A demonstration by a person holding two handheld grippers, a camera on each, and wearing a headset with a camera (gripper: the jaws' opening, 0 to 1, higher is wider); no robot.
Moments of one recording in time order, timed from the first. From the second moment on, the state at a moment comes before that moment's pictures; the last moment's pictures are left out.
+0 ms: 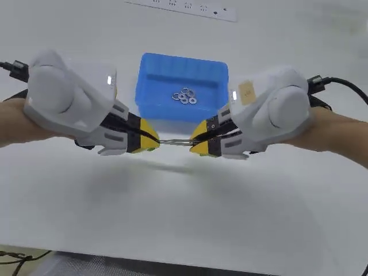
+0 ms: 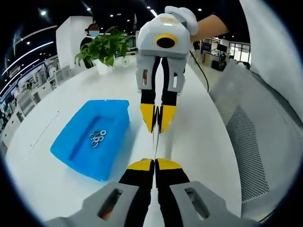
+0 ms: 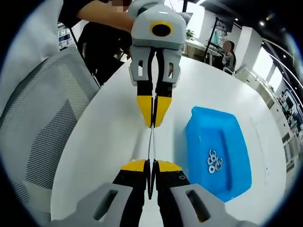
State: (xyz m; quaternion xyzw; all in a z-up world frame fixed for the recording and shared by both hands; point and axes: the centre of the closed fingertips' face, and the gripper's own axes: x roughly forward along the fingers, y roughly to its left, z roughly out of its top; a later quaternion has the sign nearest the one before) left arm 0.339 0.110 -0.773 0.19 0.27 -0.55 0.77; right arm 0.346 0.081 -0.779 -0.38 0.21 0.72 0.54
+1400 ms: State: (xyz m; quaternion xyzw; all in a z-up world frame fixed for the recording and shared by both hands) left arm 0.344 0.117 -0.797 0.18 0.34 -0.54 0.75; right arm 0.354 0.075 -0.806 -0.35 0.27 0.69 0.57
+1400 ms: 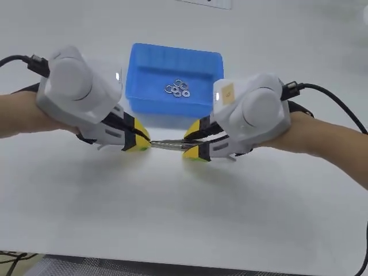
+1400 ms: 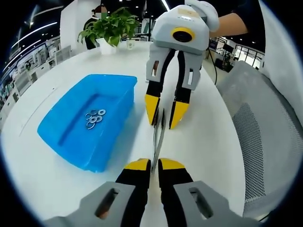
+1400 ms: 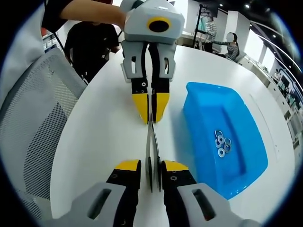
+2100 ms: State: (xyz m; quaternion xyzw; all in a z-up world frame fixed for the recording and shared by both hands) left arm 0.316 0.161 -0.723 0.07 0.27 -0.43 0.86; right arm 0.367 0.040 -0.696 -0.18 0.18 0.60 0.76
